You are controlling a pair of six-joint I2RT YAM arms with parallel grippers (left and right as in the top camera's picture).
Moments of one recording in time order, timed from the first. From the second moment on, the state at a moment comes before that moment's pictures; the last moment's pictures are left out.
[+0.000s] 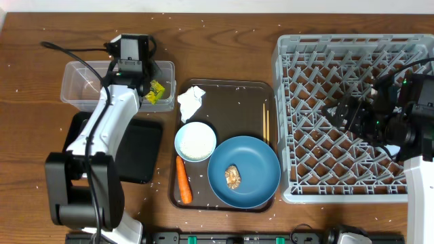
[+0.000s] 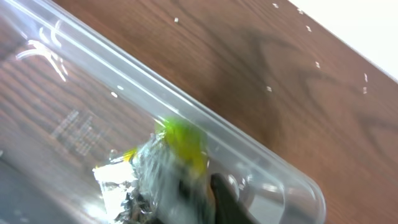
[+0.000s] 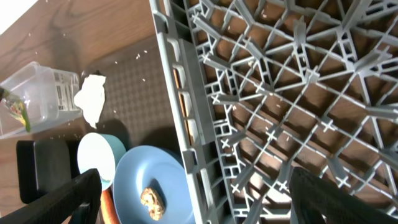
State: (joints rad) left arm -0.07 1.75 1.27 -0.38 -0.24 -0.66; right arm -0.18 1.20 1.25 -1.13 -0.41 0.27
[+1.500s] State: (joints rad) left arm -0.44 2.02 1.27 -0.41 -0.30 -0.11; right arm -0.18 1.20 1.25 -1.12 -0.41 0.27
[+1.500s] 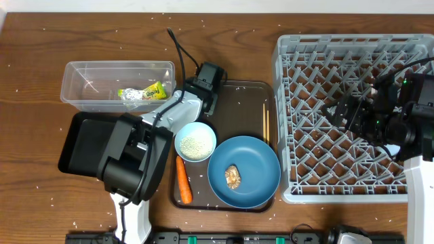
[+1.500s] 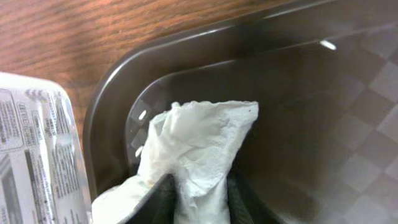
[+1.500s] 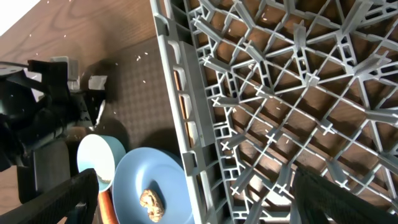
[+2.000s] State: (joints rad) left arm -0.52 1.68 1.27 -0.48 -0.30 -0.12; right arm -0.18 1.20 1.25 -1.13 -0.41 0.27
